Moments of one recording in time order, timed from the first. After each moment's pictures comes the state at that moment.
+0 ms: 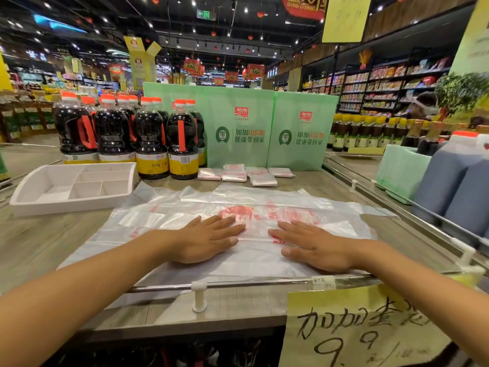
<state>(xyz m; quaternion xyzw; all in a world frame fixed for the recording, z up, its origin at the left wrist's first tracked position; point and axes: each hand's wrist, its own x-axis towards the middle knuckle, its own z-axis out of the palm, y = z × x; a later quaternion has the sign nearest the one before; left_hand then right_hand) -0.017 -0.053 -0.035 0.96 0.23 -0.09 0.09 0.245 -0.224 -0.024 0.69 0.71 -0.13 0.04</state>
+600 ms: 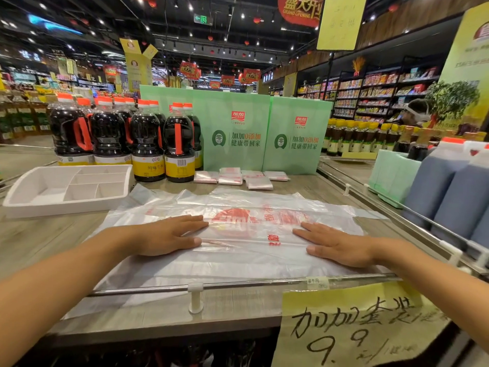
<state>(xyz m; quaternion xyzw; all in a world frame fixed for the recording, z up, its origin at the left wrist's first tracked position) -0.065 -0.014 -0.029 0.95 0.26 -0.04 0.15 0.291 -0.245 -0.014 0.72 0.67 -0.17 0.04</state>
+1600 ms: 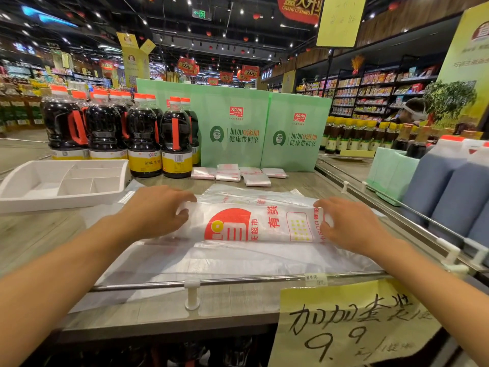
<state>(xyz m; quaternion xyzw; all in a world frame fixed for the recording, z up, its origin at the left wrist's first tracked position) -0.060 -0.024 -0.004 0.93 0.31 0.18 -0.11 0.288 -0.242 -0.007 0.79 0.58 0.19 -0.08</state>
